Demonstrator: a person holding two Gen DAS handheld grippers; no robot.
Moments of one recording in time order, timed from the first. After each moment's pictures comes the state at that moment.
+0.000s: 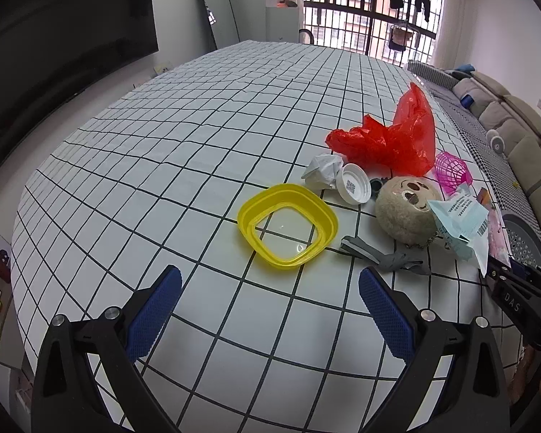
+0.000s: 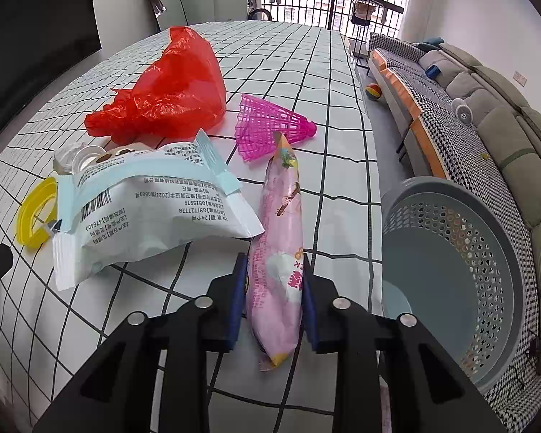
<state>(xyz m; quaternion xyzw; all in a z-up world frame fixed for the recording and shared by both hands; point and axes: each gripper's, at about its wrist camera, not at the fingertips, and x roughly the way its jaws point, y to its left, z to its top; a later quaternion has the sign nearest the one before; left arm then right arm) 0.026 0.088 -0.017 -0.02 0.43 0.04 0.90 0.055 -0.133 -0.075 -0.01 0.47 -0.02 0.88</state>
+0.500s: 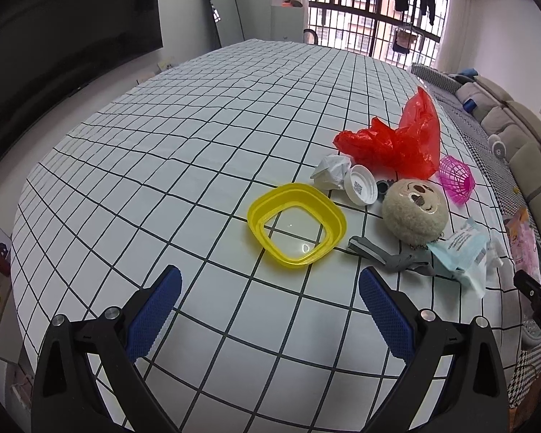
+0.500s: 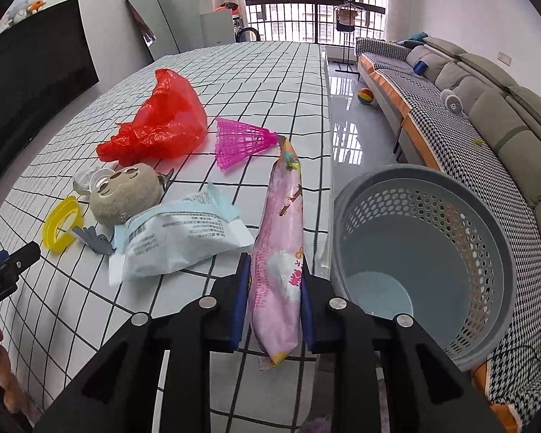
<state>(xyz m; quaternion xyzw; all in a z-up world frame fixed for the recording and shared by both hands) 0.024 0.092 -0.016 -0.03 0.42 0.04 0.90 0.009 -0.170 -0.050 0.04 0.43 -0.02 0.90</state>
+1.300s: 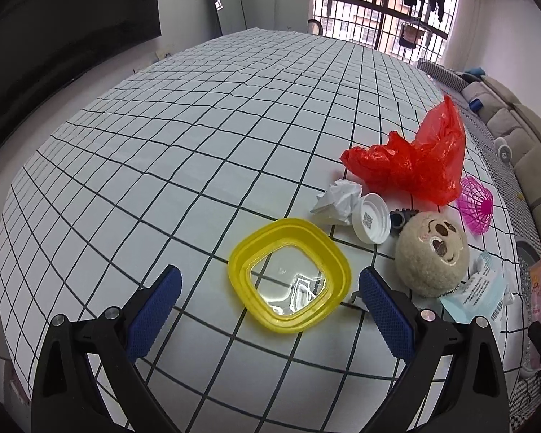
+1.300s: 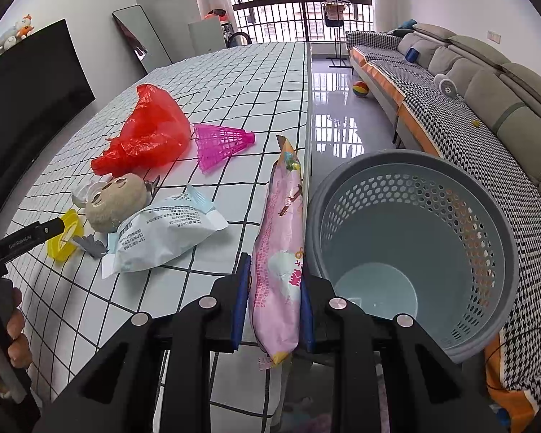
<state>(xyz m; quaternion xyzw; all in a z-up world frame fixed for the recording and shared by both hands) 0.082 0.092 -0.026 -0.05 0.45 0.04 0.89 -0.002 -0.197 -0.053 0.08 0.43 -0.02 0.90</state>
